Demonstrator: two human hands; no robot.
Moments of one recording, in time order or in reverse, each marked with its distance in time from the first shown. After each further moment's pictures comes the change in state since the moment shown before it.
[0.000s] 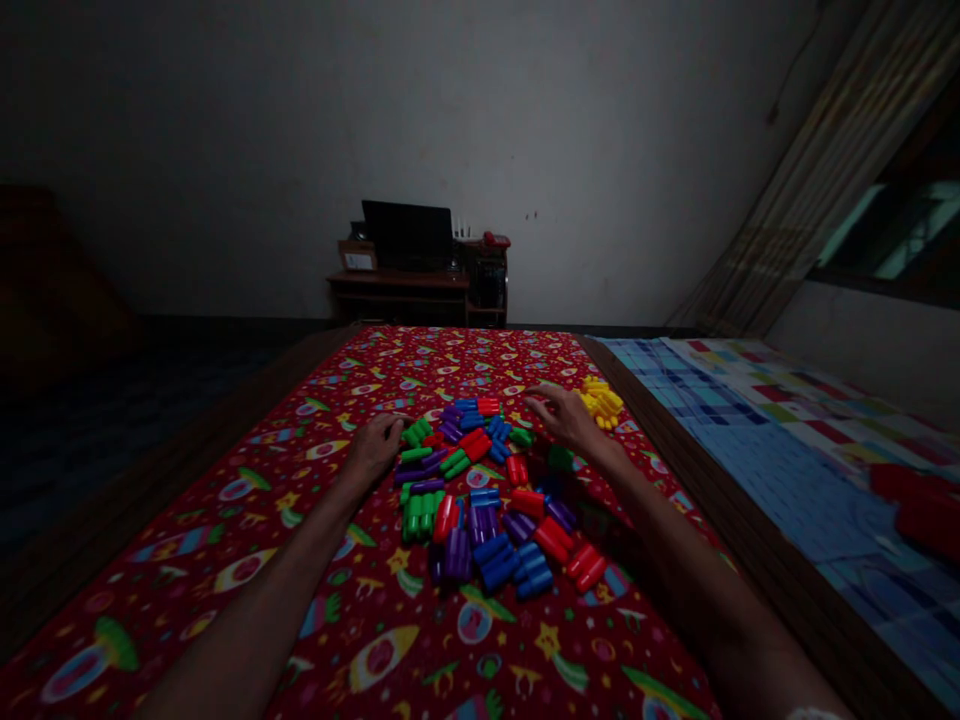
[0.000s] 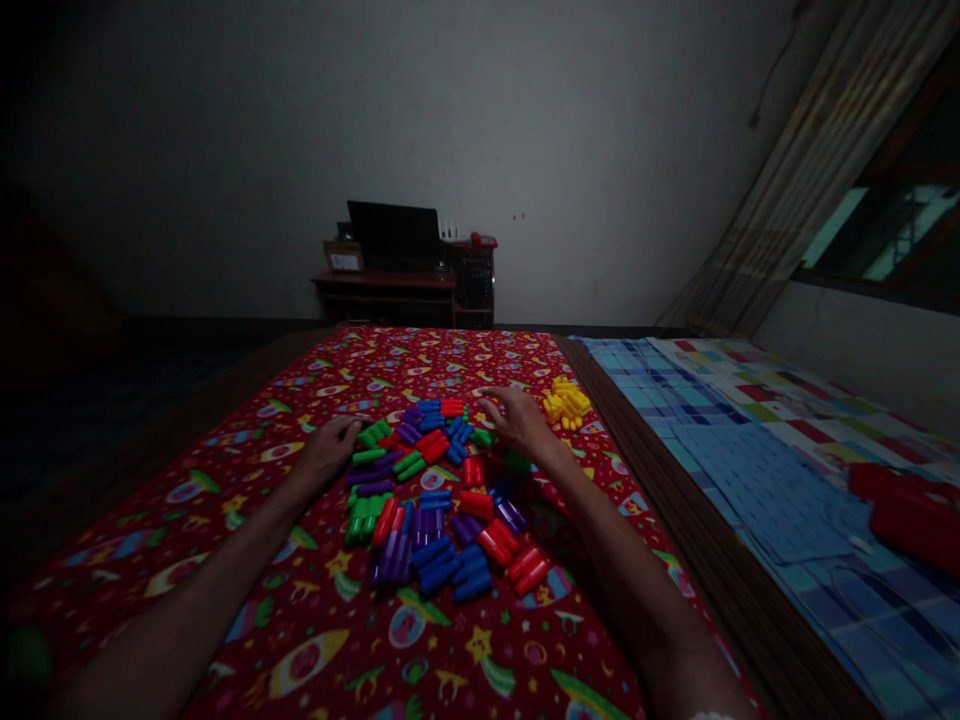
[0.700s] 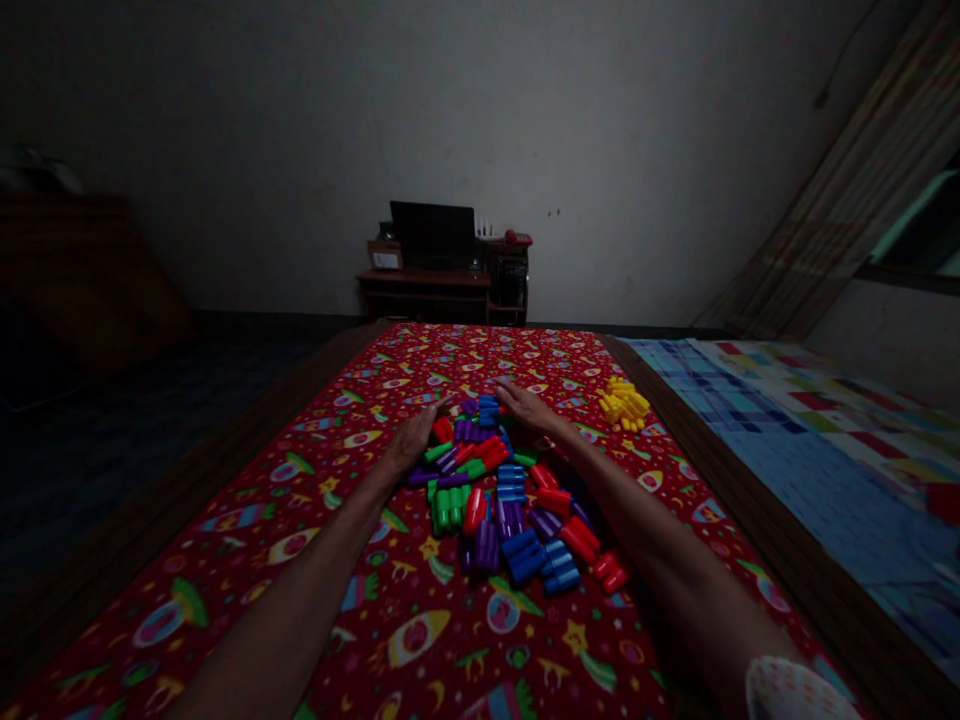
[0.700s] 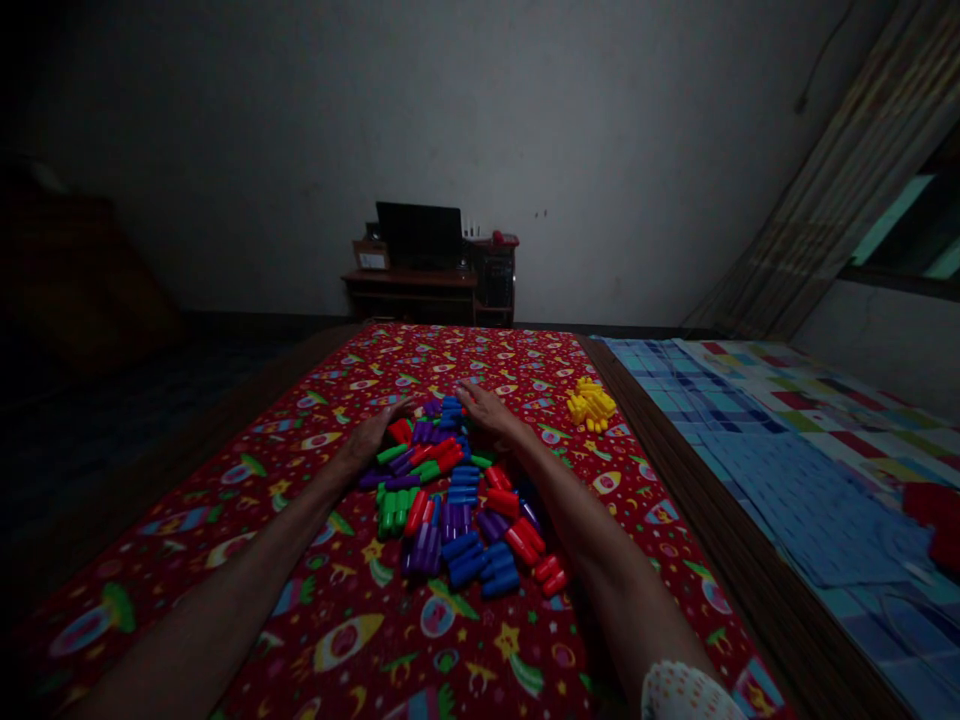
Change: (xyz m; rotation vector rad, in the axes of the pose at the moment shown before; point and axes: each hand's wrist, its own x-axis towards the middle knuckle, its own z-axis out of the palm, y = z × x) left_hand -0.005 0.015 -0.001 -0.318 -0.211 -0.004; right_hand 0.055 -0.026 0.079 0.171 -0.260 0.033
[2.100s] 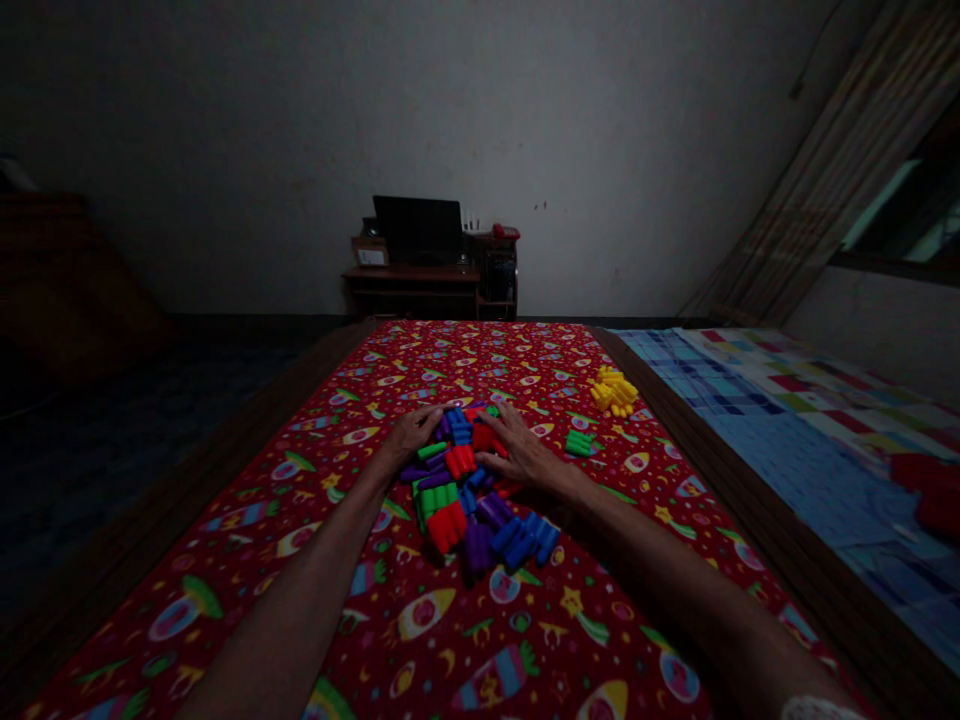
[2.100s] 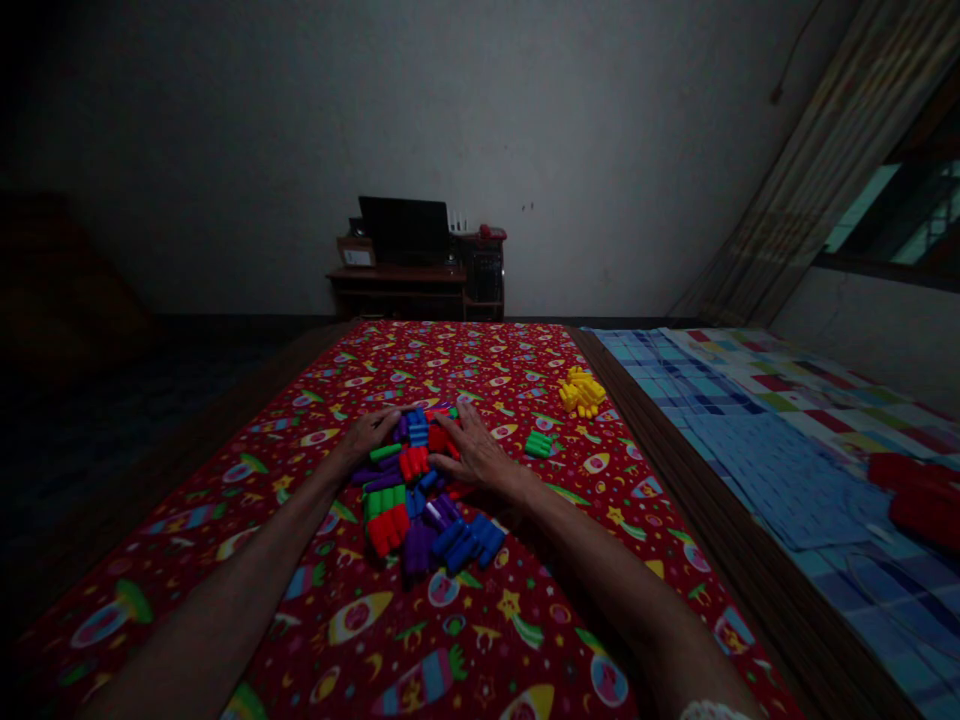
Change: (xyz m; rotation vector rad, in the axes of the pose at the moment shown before) left_hand -0.001 0.013 -0.007 0.089 -0.073 0.008; right_hand -0.082 -0.019 0.038 -0.086 0.026 -0.232
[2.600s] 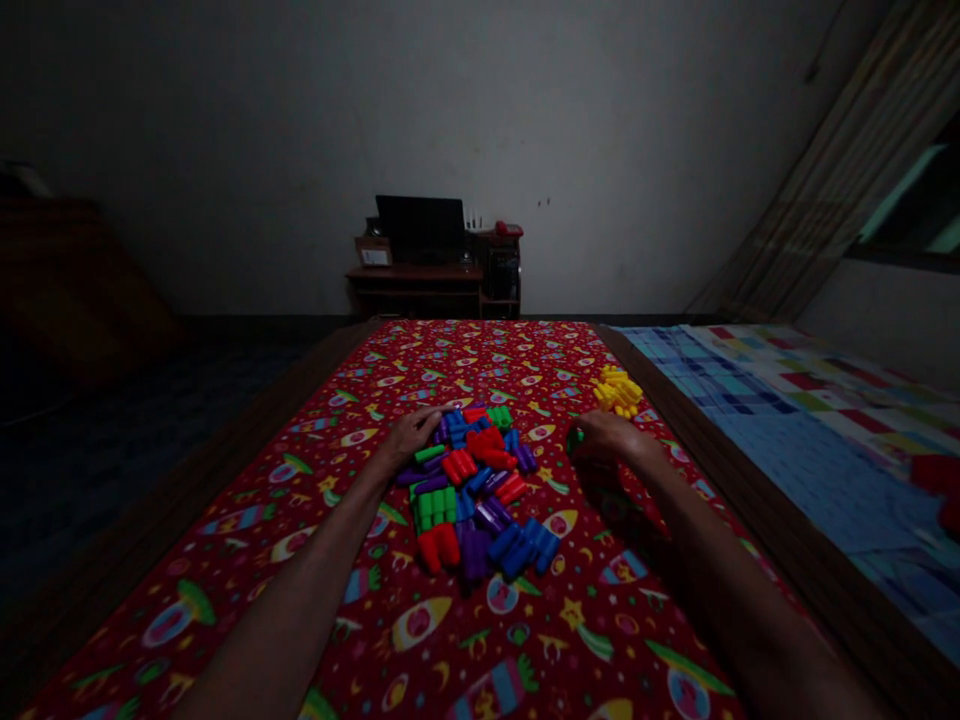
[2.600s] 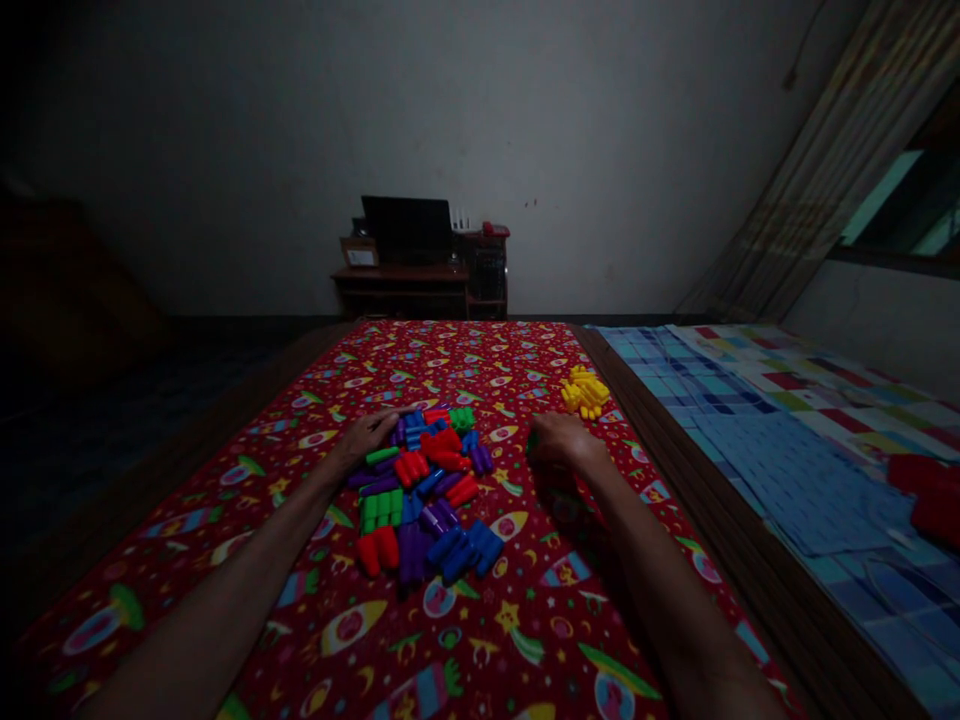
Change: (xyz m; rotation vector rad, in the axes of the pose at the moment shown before) left_hand 0.001 -0.006 0.001 -0.001 0.001 0.011; right_hand -0.029 0.033 -0.118 -0.585 -0.492 0.506
